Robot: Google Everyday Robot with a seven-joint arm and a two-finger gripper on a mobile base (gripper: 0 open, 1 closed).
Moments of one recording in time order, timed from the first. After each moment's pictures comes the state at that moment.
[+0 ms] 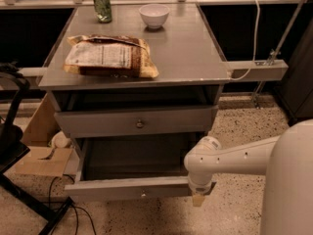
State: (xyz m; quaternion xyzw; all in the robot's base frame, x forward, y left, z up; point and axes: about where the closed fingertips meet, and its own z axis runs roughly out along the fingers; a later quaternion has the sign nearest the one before) arm 0.462 -0.165 0.401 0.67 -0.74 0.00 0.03
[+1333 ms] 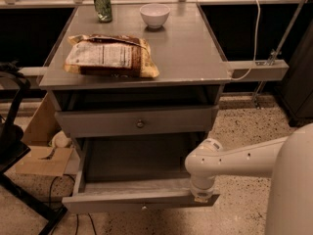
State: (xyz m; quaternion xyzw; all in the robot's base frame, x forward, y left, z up) arm 0.433 -0.172 0.407 0.65 -0.76 -0.02 0.07
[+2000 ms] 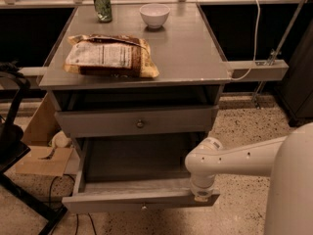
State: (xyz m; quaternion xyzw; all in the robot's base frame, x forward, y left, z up) arm 0.436 -0.172 0.407 0.65 -0.76 -0.02 0.07
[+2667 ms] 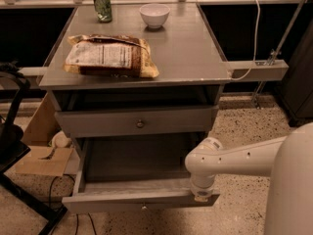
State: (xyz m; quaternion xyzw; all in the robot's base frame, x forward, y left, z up) arm 0.436 -0.172 0.407 0.65 -0.76 -0.02 0.07
